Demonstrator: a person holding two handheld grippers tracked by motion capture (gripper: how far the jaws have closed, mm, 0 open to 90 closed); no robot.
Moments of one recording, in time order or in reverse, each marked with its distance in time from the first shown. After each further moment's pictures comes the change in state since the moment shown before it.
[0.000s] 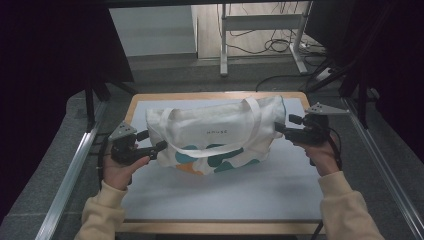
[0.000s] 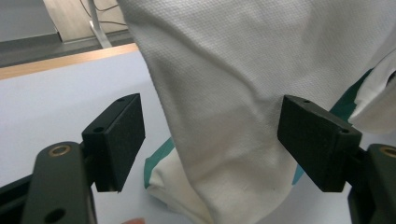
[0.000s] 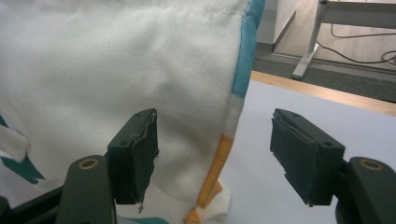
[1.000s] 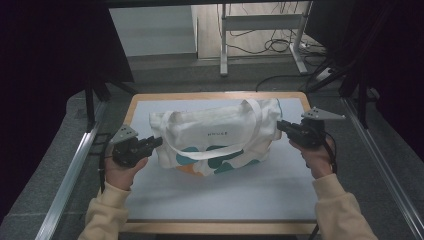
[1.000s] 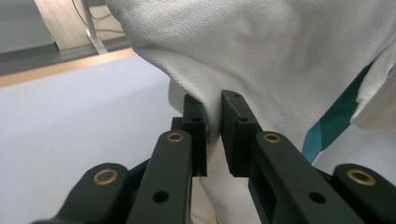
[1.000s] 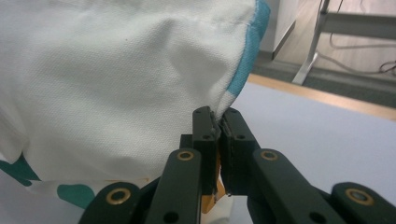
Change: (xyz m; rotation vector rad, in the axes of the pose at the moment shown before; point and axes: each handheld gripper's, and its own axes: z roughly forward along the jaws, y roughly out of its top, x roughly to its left) left arm -0.002 -0.007 0.000 -0.033 -0.010 0.040; right arm 0.005 -0.012 0.006 -0.032 -0.005 -0.034
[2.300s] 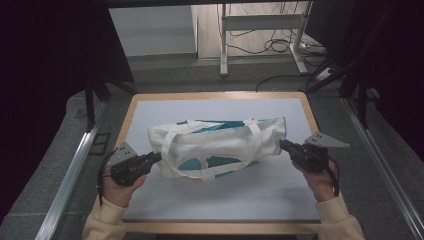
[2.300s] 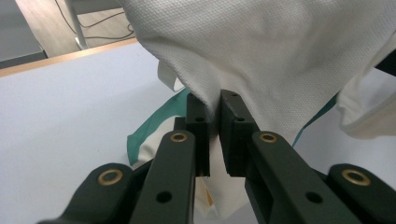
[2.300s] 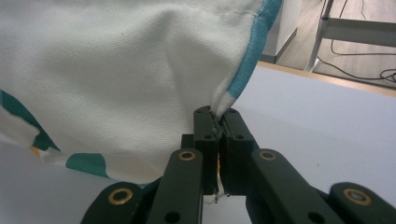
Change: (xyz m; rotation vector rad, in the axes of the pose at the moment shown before) left arm -0.014 -0.039 -0.013 -0.016 -0.043 0.052; right arm 0.015 -0.055 -0.021 -0.037 0.009 -0.032
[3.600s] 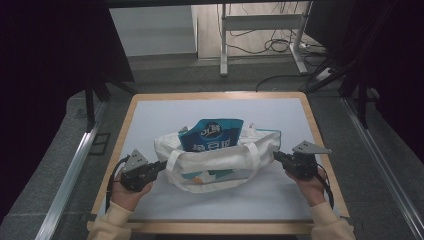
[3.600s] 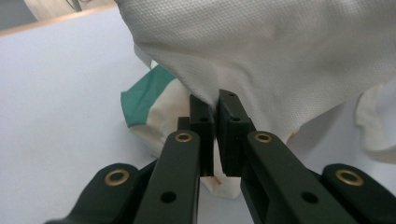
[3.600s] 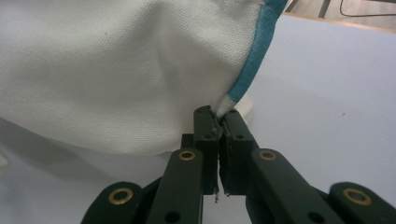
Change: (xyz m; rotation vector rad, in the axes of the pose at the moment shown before) left arm -0.003 -0.030 0.025 0.104 0.020 0.019; right arm 0.002 -0.039 0.027 0.138 -0.009 0.010
